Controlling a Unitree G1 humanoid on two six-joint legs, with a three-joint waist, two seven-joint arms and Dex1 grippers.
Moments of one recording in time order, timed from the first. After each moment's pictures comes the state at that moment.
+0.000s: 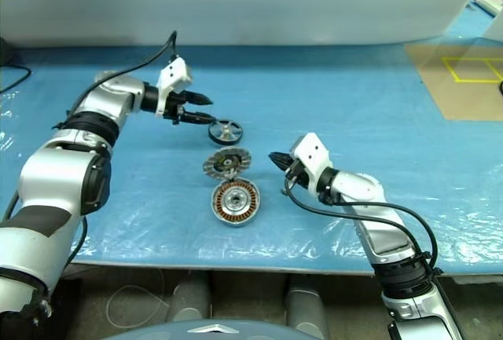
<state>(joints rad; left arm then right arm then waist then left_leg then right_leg) -1.30 0.43 -0.06 1.32 0.18 -0.11 -1.28 -0.24 -0.47 0.14 -0.29 0.20 0.41 0.68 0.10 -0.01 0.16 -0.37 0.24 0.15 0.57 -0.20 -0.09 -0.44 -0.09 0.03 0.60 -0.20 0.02</state>
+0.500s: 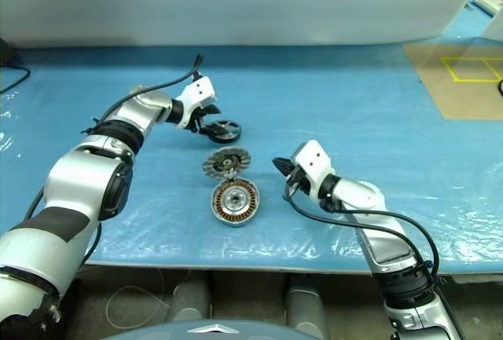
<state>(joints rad) -1.27 0.34 -0.13 1.37 0.28 -0.05 -1.04 -0.17 -0.47 0.14 -0.32 0.18 0.40 0.64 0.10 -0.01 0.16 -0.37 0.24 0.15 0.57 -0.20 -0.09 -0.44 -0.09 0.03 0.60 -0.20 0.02</state>
